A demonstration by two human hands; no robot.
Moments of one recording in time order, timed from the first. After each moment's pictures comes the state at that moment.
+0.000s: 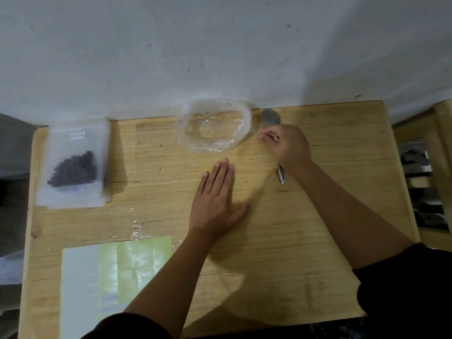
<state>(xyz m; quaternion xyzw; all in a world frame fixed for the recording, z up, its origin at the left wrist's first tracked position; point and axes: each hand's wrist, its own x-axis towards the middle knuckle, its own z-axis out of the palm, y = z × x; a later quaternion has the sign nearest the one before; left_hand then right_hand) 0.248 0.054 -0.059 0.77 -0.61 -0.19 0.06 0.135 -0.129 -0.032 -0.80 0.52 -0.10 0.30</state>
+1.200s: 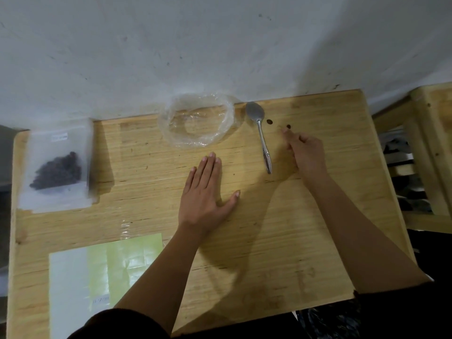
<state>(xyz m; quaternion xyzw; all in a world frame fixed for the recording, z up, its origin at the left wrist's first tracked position) 0.247 0.054 -0.056 0.77 -0.61 -0.18 0.07 0.081 -0.104 -0.013 -0.47 0.67 -0.25 0.51</state>
